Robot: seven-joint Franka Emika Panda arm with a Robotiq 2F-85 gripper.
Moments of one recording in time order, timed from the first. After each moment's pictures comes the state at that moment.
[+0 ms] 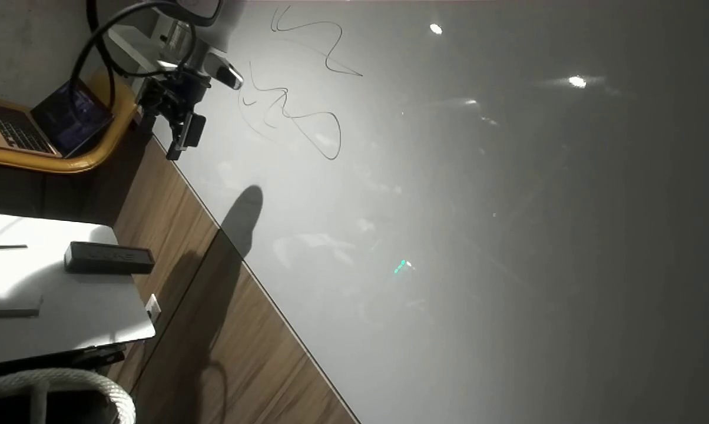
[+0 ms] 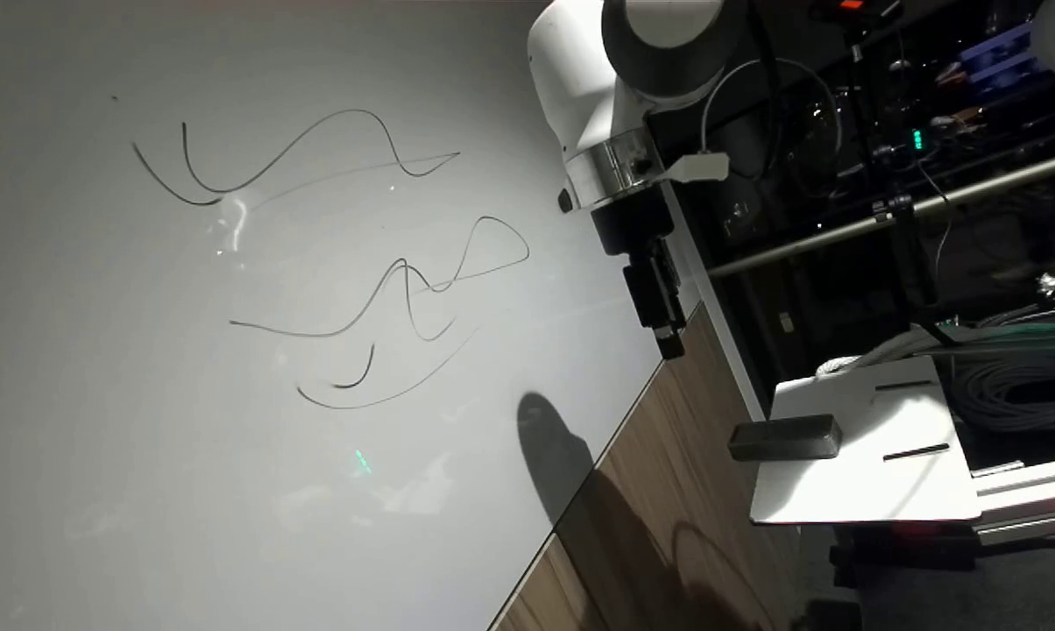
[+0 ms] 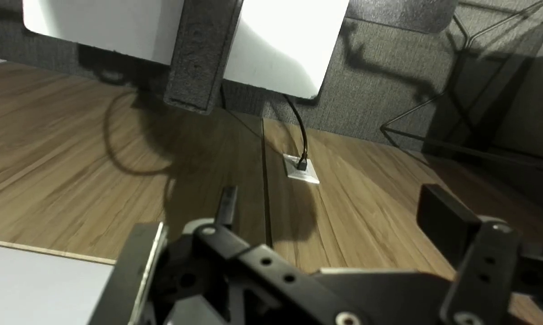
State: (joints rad) arm 0.17 -0.25 0.16 -2.52 0.07 2.32 0.04
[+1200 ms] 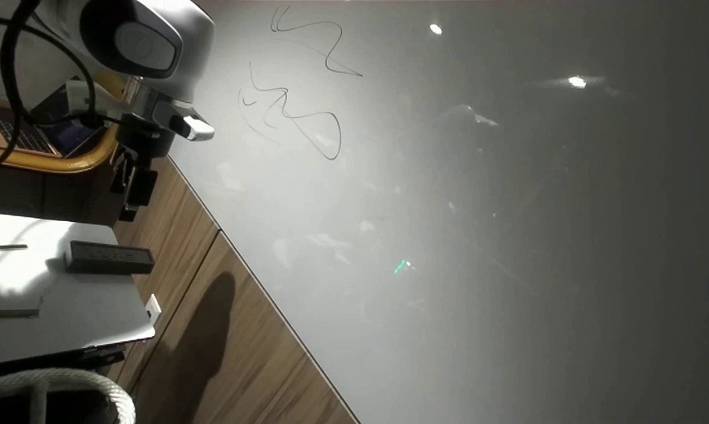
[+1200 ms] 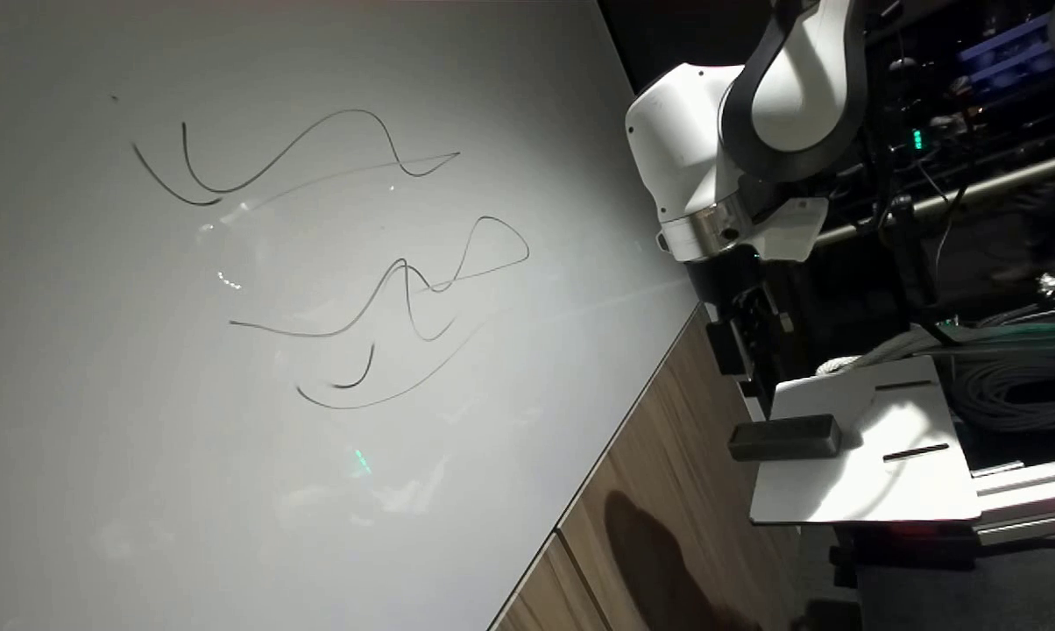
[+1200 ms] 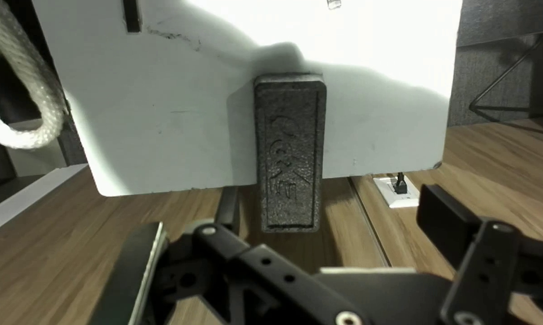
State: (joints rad) arm 0.03 -0.23 0.20 -2.78 -0.04 2.57 0.37
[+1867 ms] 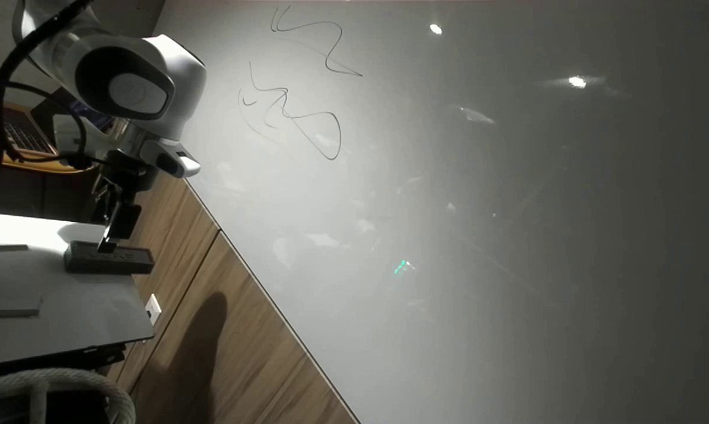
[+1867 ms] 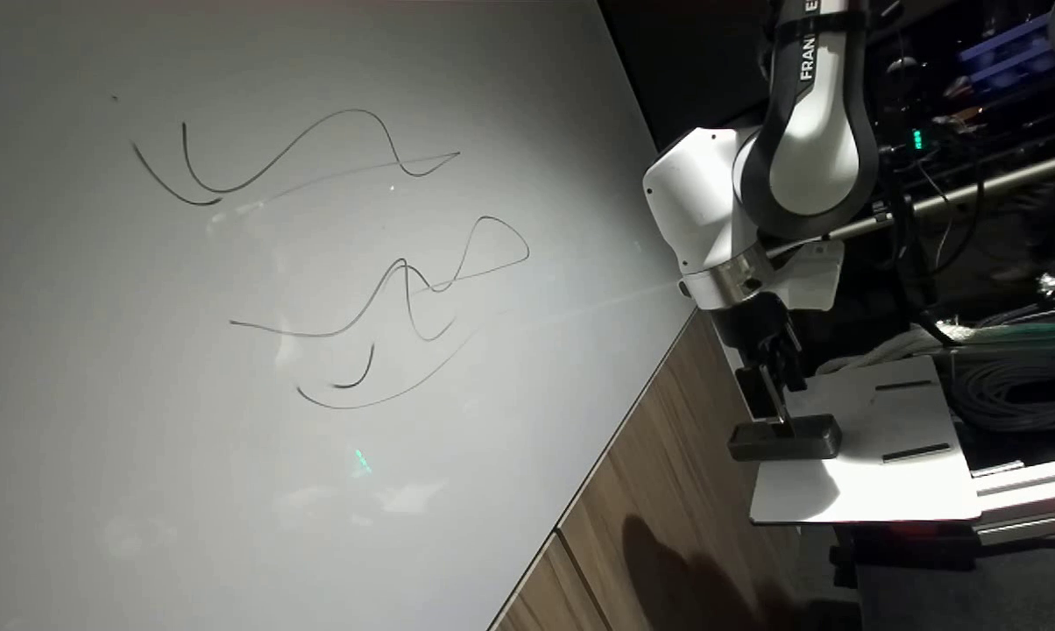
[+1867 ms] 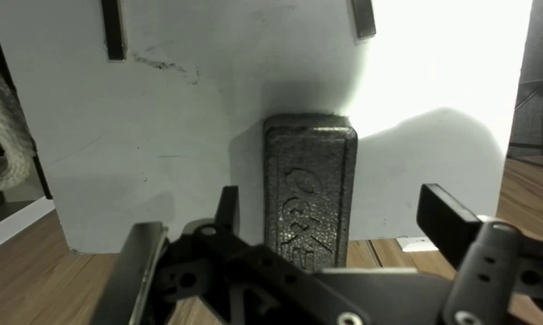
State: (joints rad) arm 0.03 -0.04 0.17 -2.78 -0.09 2.68 0.37
